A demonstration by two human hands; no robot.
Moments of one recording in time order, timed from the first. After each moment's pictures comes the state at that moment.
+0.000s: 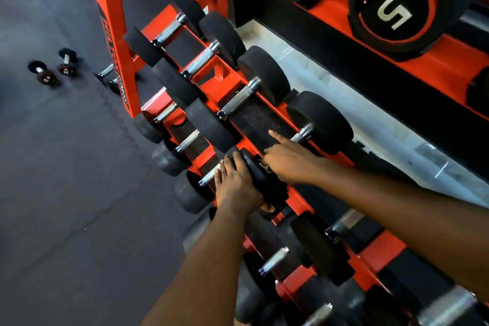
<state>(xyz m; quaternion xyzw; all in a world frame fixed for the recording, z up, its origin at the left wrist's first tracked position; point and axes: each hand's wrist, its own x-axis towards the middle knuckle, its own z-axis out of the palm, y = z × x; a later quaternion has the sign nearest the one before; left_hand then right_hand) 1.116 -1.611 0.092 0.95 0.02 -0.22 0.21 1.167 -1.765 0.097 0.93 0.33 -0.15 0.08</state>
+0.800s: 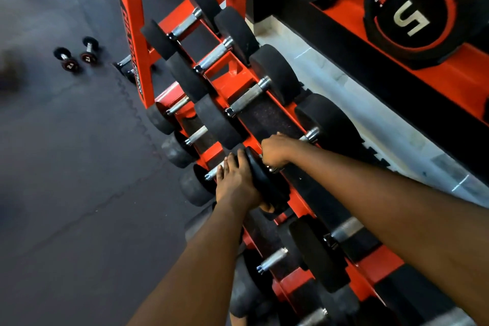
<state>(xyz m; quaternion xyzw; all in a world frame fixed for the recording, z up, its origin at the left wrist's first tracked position) 1.117 -1.614 0.099 0.95 0.02 -0.23 0.20 1.206 -1.741 0.099 0.93 0.20 -0.32 0.01</state>
